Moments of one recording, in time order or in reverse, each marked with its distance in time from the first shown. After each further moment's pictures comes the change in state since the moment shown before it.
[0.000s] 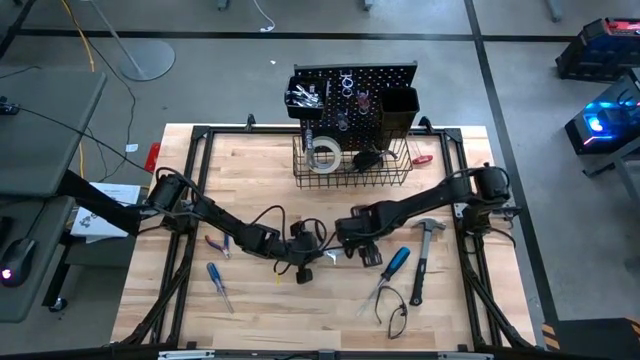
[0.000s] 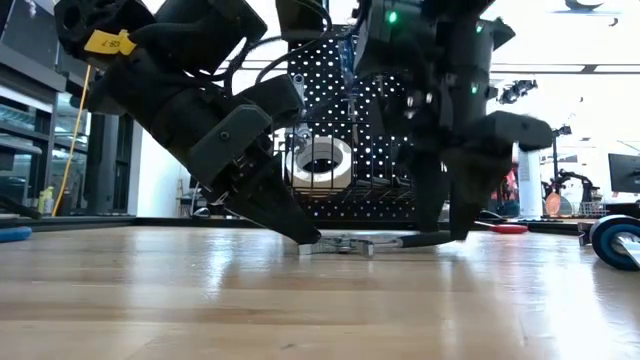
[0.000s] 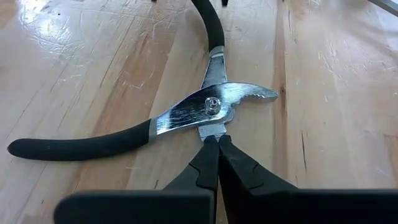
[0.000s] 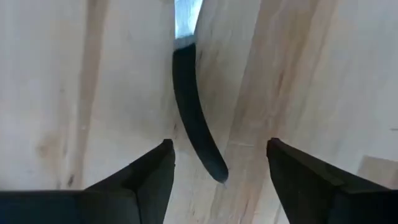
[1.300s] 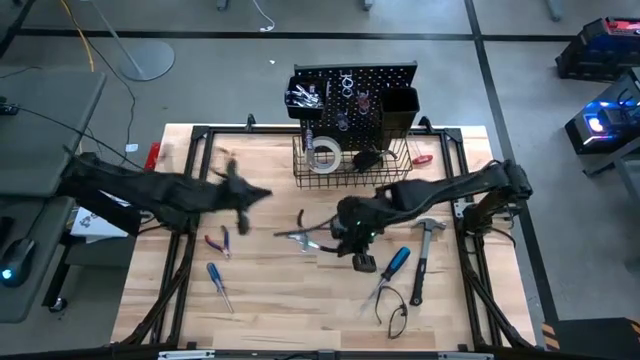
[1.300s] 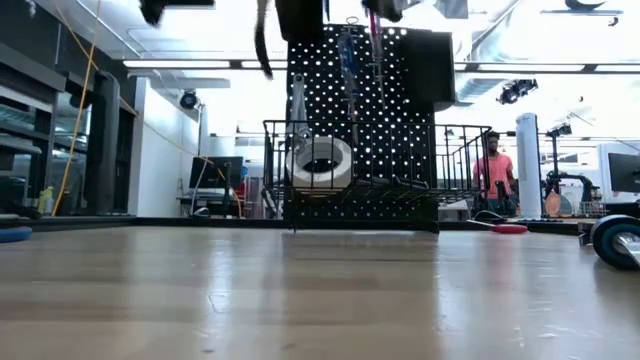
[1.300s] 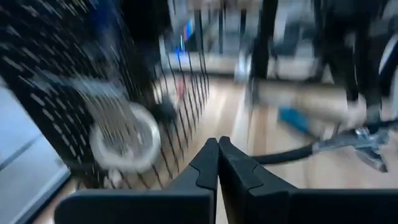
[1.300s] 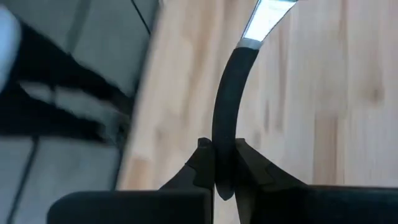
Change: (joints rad) left arm 0.050 -1.094 -0.006 -0.608 -0.251 0.266; right arm 0.053 -0.181 0.413 -0.089 -0.253 0.259
